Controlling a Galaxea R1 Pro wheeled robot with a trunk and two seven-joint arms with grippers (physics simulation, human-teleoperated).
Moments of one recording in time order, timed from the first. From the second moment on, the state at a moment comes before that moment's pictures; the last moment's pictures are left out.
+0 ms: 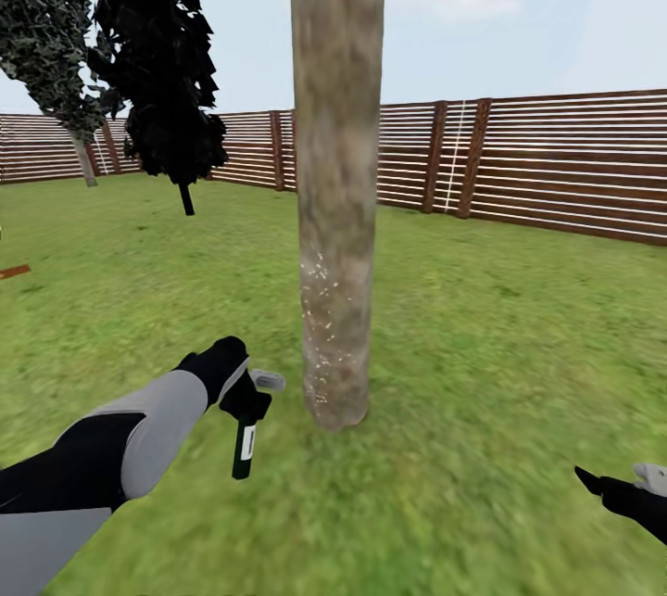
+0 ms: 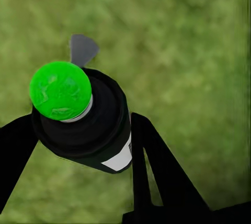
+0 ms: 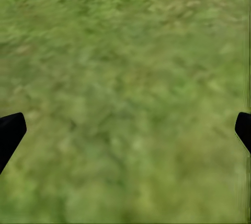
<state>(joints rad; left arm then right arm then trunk) -1.17 -0.08 0.08 -0.10 -0.46 0.98 -0.38 -0.47 -0.15 -1.12 -1.02 0.65 0.27 0.81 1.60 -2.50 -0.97</state>
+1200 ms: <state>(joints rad) -1.17 -0.07 0.08 -0.10 -0.46 0.98 -0.38 -0.47 -0.13 -1.12 -1.01 0.66 0.26 0.81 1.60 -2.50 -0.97</state>
